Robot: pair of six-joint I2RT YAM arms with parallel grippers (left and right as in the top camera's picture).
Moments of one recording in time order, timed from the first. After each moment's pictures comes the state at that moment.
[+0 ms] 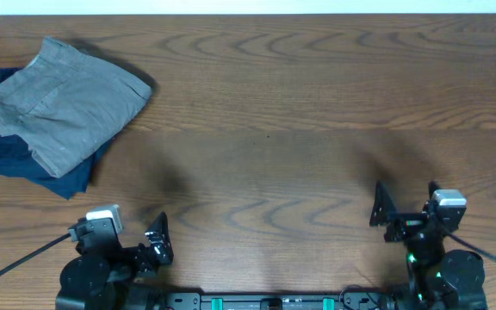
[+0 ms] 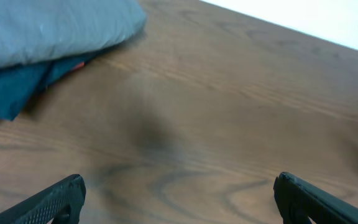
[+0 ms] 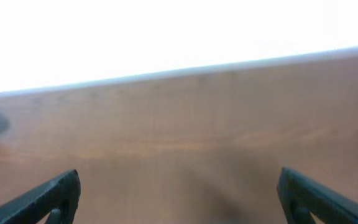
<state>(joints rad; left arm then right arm) -0.22 0.19 0.72 -1.08 -0.06 -0.38 0.12 0.02 0.31 -0.43 0.04 0.17</state>
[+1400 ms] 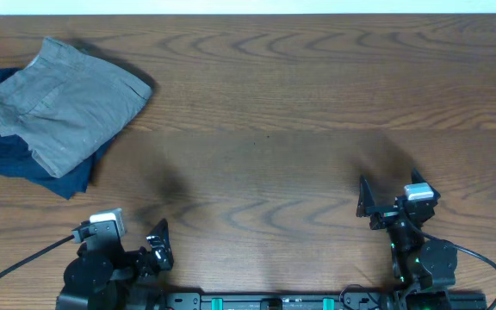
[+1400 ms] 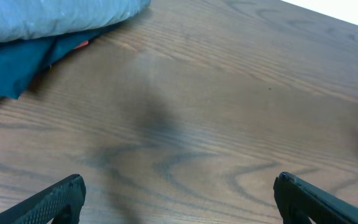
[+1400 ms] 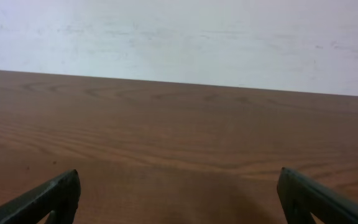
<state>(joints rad) -0.21 0.19 0.72 -1.15 -0.06 -0.38 0.09 0.01 0.01 -0.07 -0.05 0.00</state>
